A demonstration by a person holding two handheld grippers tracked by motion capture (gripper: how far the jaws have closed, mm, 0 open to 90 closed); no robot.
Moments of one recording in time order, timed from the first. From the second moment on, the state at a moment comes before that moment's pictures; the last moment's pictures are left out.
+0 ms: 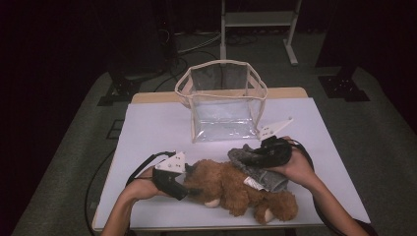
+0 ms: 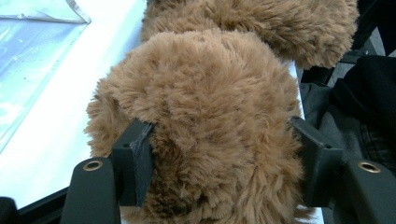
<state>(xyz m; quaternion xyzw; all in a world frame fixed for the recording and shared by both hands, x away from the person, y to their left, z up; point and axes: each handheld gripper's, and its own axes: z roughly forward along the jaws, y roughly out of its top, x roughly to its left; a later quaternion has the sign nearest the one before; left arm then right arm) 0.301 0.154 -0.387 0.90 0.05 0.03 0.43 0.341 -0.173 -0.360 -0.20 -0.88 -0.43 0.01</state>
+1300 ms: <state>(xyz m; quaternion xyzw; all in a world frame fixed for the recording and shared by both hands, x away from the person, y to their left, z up) 0.300 0.140 -0.388 0.90 0.03 0.04 0.43 0.333 -0.157 -0.351 -0.18 -0.89 -0.41 0.00</state>
